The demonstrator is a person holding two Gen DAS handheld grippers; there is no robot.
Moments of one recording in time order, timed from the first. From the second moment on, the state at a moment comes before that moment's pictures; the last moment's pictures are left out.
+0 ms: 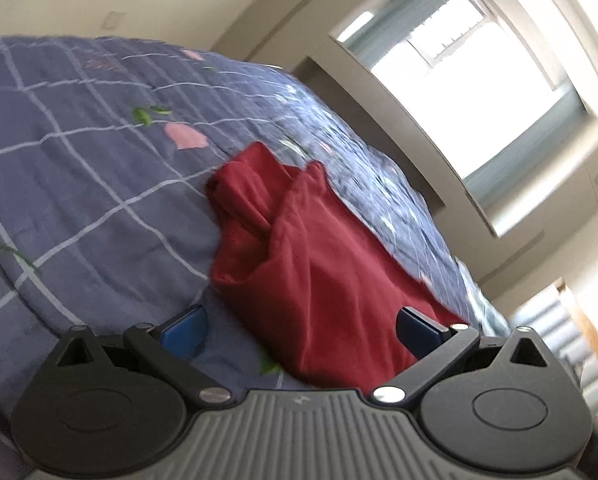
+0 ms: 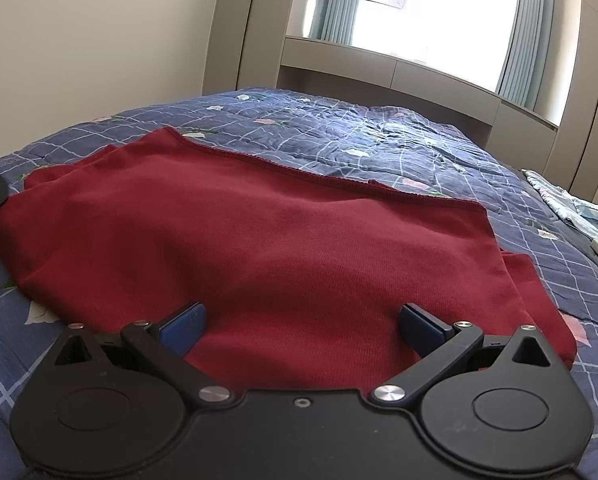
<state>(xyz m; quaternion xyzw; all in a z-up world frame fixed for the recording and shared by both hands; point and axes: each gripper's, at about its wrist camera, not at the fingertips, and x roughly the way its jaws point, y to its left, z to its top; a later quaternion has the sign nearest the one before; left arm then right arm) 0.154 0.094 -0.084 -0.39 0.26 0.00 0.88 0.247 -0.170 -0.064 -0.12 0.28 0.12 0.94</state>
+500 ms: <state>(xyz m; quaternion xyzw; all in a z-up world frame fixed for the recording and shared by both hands) 0.181 0.084 -0.084 -0.36 0.27 0.06 0.89 0.247 -0.170 -0.064 -0.12 0.28 0.12 0.94</state>
